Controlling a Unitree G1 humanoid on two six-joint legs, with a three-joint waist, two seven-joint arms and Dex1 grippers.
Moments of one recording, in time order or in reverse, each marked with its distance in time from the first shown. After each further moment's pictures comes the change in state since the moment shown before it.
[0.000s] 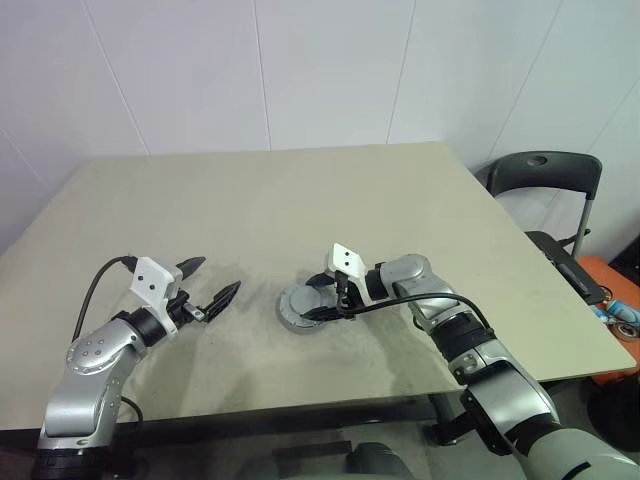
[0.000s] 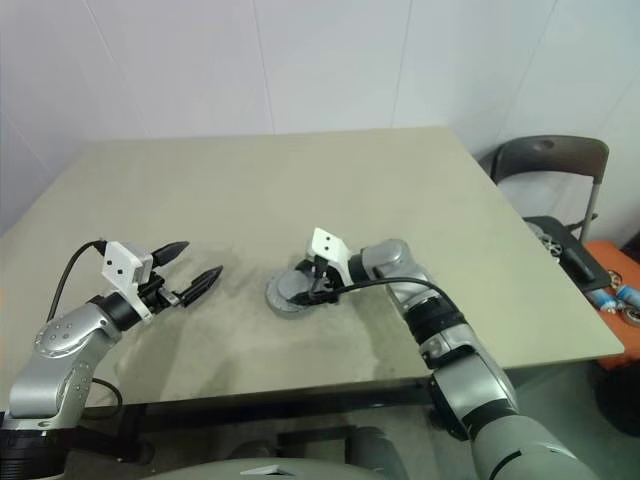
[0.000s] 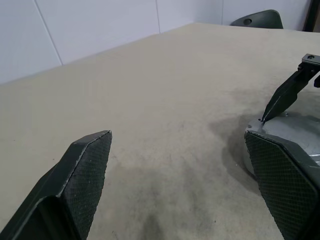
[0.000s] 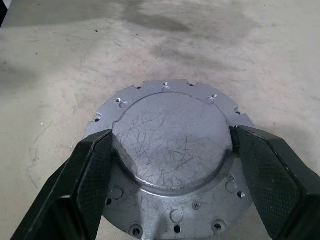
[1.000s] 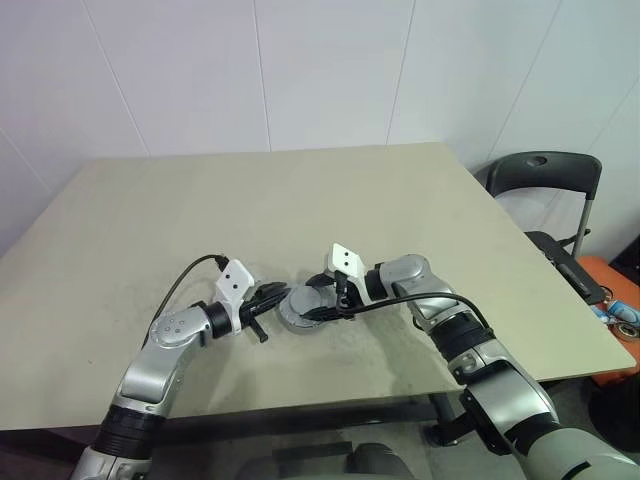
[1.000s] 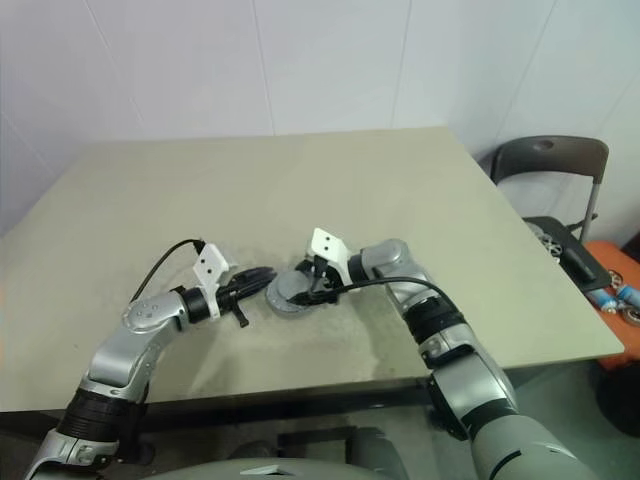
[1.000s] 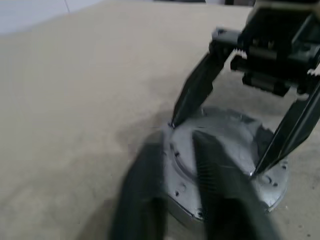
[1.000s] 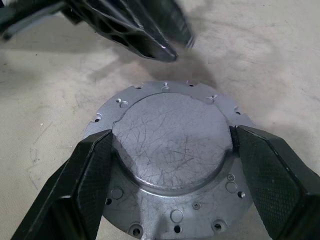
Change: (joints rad) left arm -0.189 -0.088 -0.312 0.127 0.120 0.066 -0.046; right arm -0.002 0.002 0.001 0.007 0.000 0.006 -0.002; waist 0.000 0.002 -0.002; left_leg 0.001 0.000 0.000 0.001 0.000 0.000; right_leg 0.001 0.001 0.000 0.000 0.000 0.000
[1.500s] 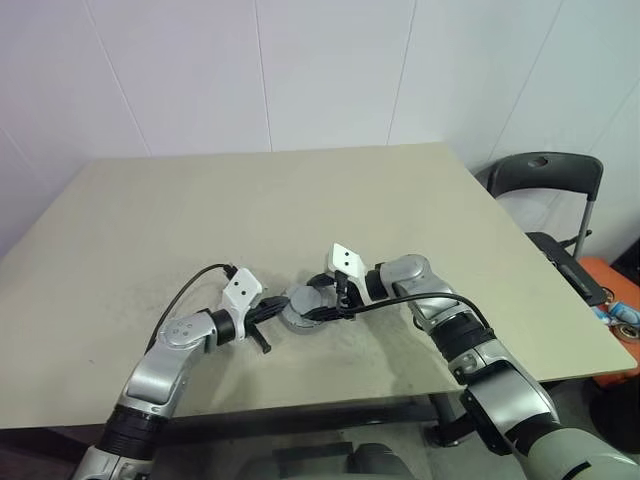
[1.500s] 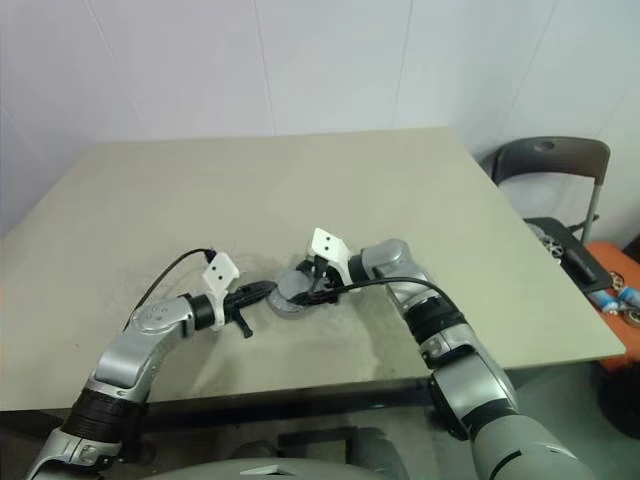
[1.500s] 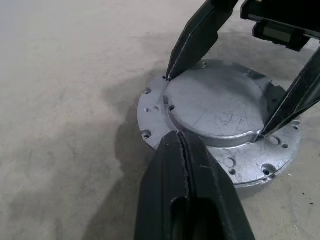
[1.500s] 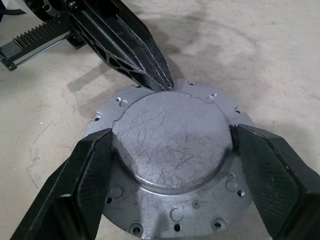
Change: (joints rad) left arm -0.003 0.007 -0.045 0.016 0.049 0.080 0.006; right arm 0.001 -0.005 0.001 -0.003 0.000 0.006 -0.001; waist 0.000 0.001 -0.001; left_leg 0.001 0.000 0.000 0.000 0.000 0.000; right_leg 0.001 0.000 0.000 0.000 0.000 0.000
